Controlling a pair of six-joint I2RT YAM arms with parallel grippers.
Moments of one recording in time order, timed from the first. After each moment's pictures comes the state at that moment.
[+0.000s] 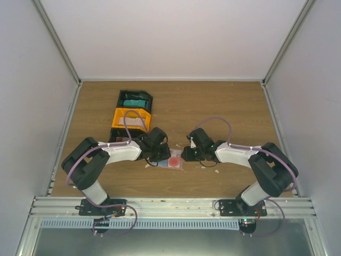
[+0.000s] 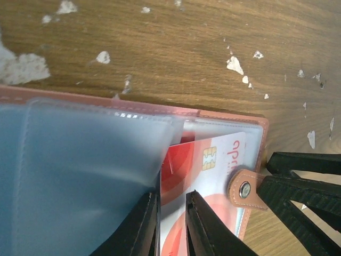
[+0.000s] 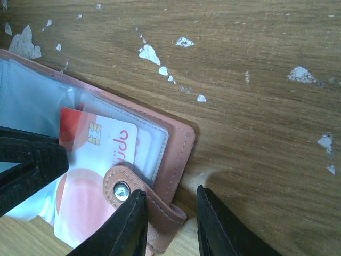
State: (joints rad) left arm -0.75 1.64 0.79 -0.16 0.19 -0.95; right arm 0.68 1.55 0.68 -0.15 -0.21 0.60
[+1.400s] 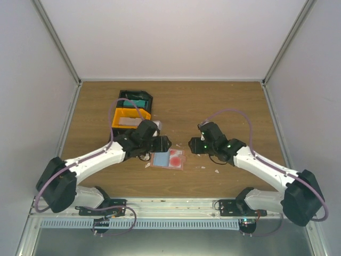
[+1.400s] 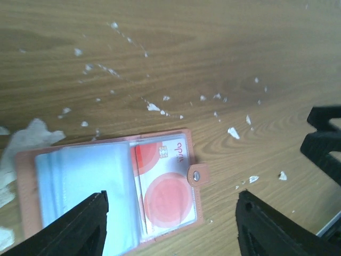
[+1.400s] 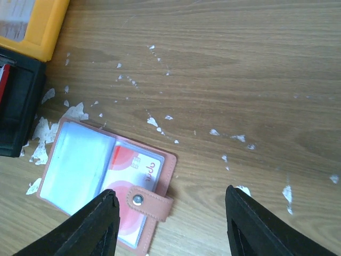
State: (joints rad) left arm -0.73 1.38 0.84 -0.30 0.14 -0.70; right arm 0.68 1.22 0.75 -0.40 0.01 0.56
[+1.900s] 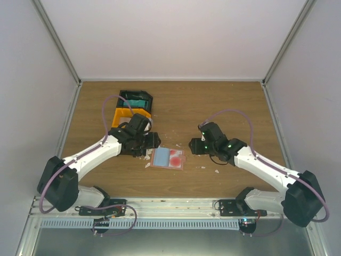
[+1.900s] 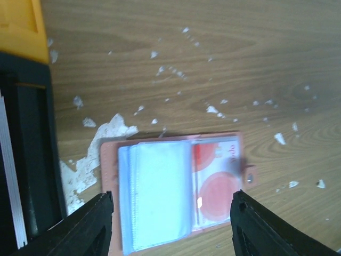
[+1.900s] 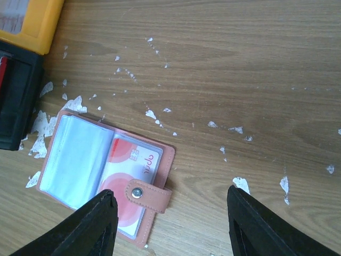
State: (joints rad) left arm -0.59 1.33 0.90 -0.51 0.15 -0.60; right arm 0.68 1.17 0.76 -0.46 0.02 0.56
